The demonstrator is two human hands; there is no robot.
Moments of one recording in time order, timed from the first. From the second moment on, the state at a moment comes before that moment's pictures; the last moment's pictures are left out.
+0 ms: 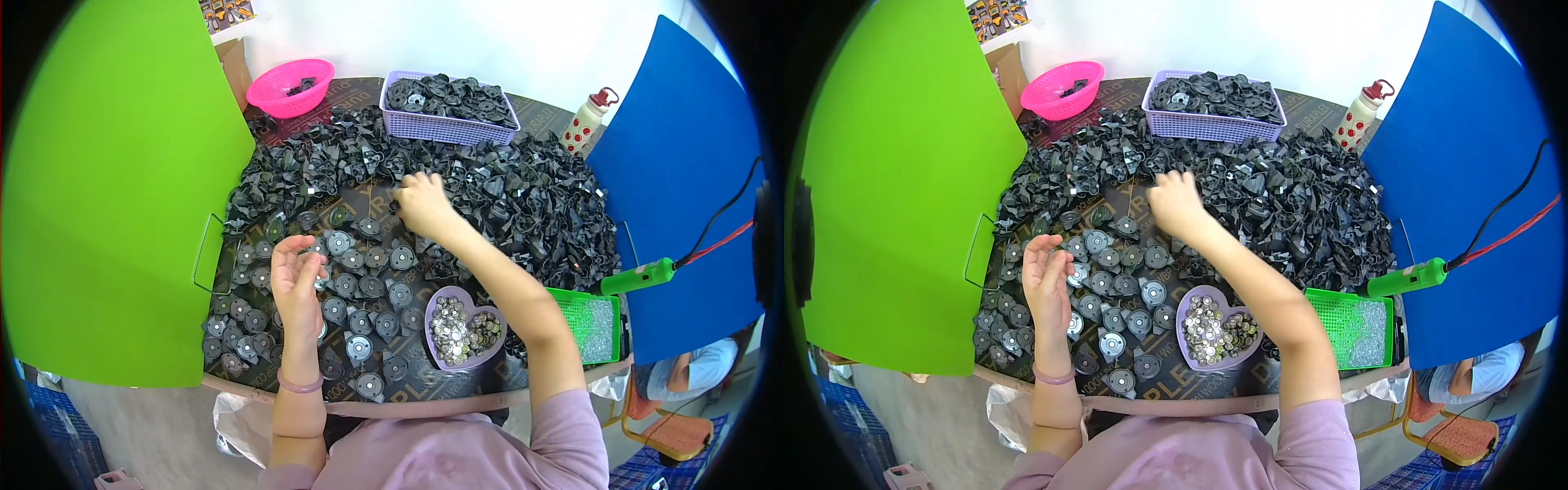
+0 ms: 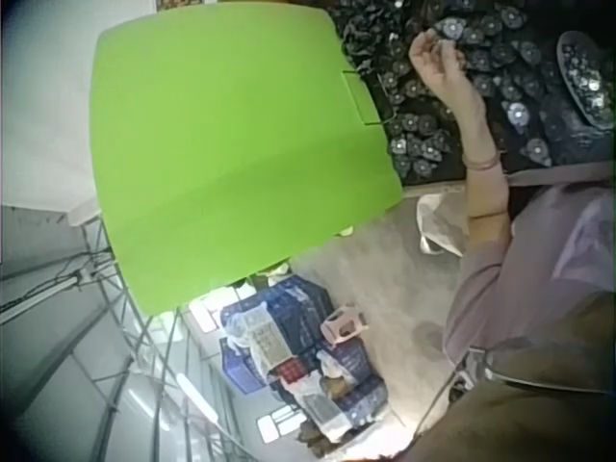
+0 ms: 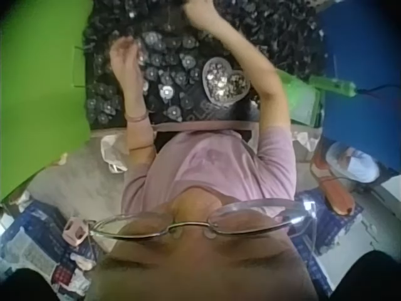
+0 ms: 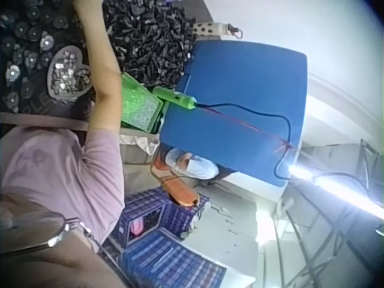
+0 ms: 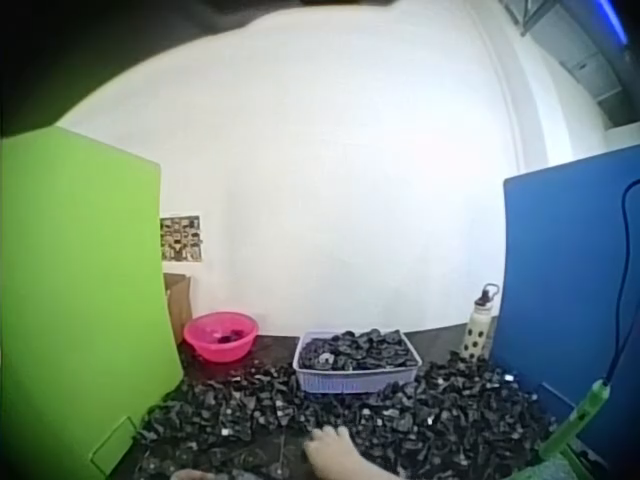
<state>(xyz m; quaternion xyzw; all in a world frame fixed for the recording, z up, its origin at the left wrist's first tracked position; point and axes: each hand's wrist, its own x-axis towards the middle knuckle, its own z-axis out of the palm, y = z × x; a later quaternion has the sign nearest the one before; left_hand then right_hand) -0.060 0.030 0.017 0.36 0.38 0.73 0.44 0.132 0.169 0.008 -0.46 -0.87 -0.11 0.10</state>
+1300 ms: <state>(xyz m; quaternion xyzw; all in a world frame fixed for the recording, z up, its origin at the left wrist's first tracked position) -0.061 0.029 0.015 0.37 0.37 0.73 0.45 0.143 0.226 -0.015 -0.40 -0.90 -0.12 0.14</state>
